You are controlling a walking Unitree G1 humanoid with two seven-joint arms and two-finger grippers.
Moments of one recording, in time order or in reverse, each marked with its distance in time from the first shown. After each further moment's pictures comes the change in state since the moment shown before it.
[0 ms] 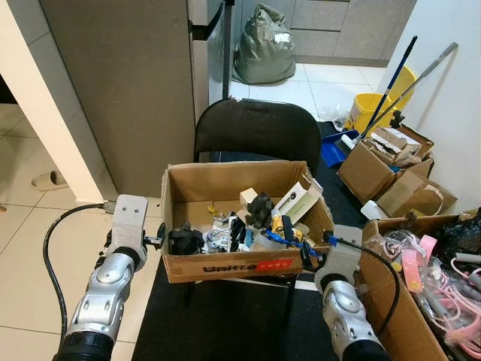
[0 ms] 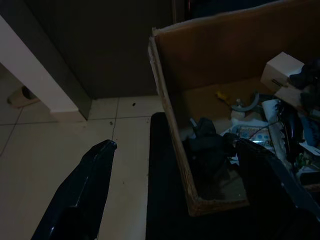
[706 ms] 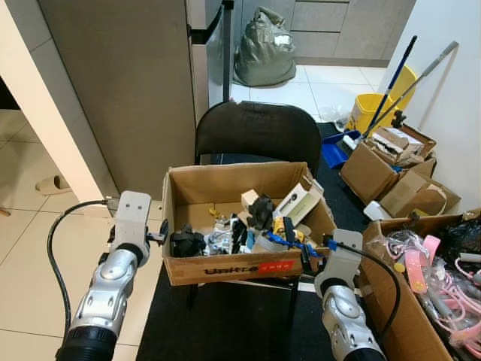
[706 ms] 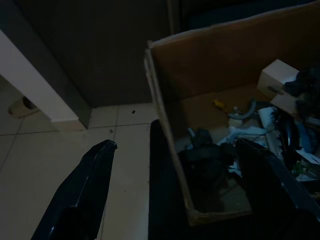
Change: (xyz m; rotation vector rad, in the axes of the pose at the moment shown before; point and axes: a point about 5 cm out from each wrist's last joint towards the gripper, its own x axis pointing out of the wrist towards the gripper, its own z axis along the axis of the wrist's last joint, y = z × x) left arm 0.006 -0.008 0.004 0.005 -0.013 -0.024; right arm -0.007 0.001 -0.001 0.004 -0.008 -0.010
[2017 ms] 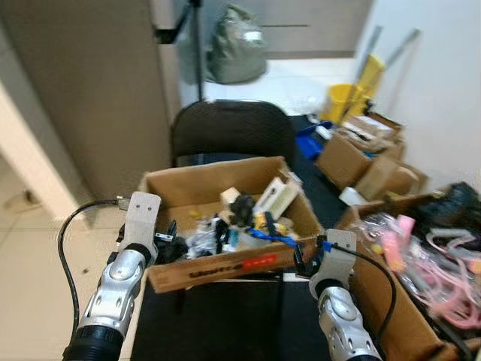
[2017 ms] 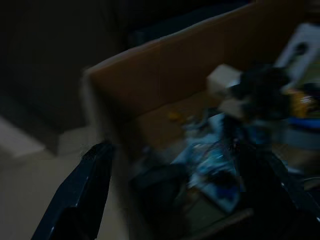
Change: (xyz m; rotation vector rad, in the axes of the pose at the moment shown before) left arm 0.000 -0.009 0.001 0.029 -0.013 -0.027; right arm -0.005 0.008 0.003 -0.005 -0.006 0.046
